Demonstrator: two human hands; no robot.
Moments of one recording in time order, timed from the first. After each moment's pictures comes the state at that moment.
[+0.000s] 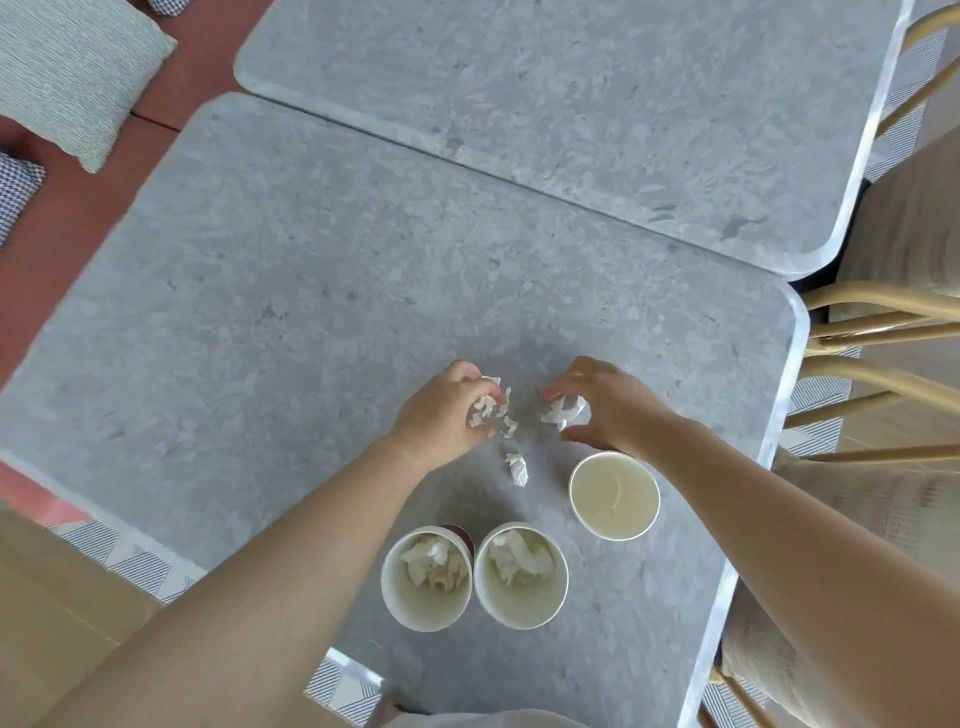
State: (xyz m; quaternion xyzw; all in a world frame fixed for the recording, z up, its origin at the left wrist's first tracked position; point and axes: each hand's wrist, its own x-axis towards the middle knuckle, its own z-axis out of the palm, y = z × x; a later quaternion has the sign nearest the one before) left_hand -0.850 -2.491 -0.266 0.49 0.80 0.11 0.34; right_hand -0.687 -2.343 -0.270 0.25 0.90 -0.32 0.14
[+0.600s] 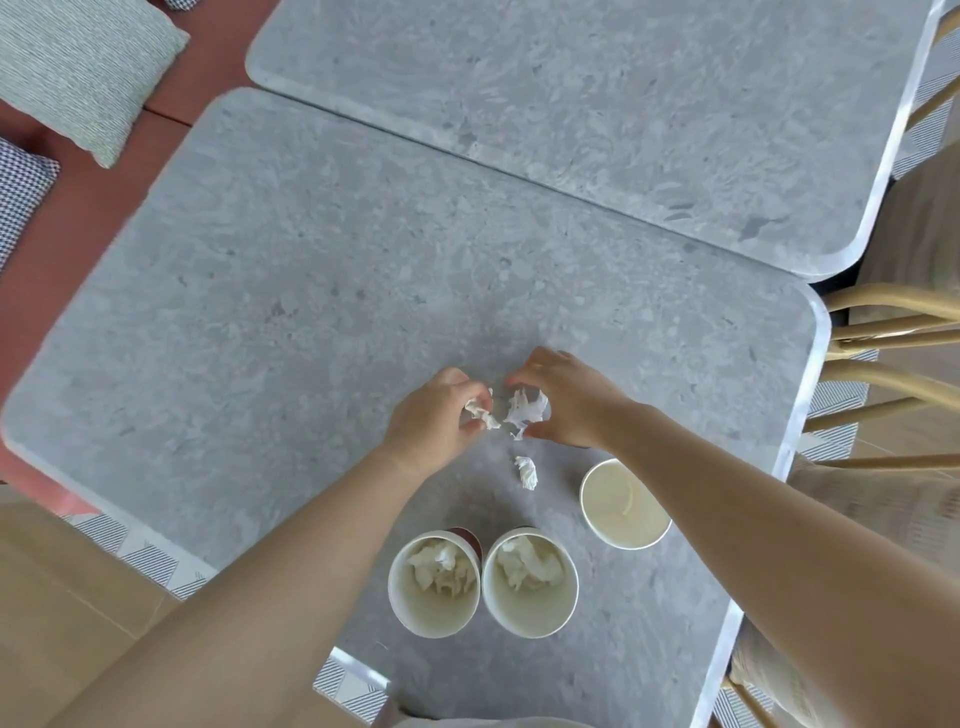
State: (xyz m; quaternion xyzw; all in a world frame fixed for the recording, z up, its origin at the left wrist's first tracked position) left_hand -0.856 -2.504 -0.269 0.47 0.83 0.11 0.29; right_hand -0.731 -2.358 -0.272 0.18 0.91 -0.33 0.15
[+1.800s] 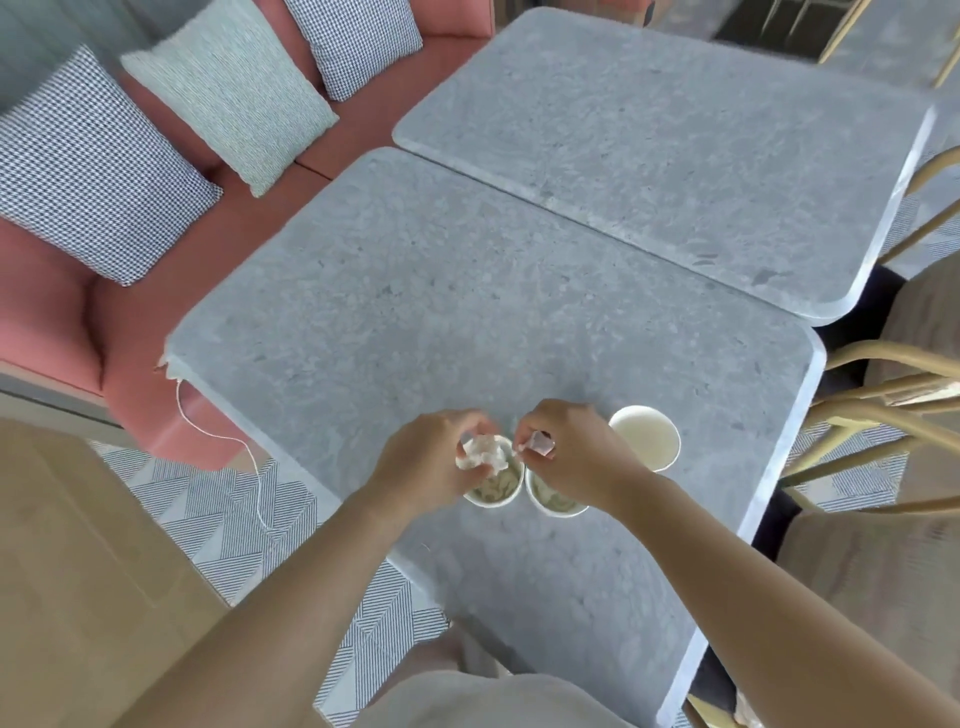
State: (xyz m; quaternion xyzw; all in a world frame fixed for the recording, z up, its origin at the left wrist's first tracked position) left_hand -0.787 -2.638 -0.170 0.43 0.86 0.17 0.22; right_hand -0.674 -2.487 -0.181 0.17 0.91 -0.38 0.02
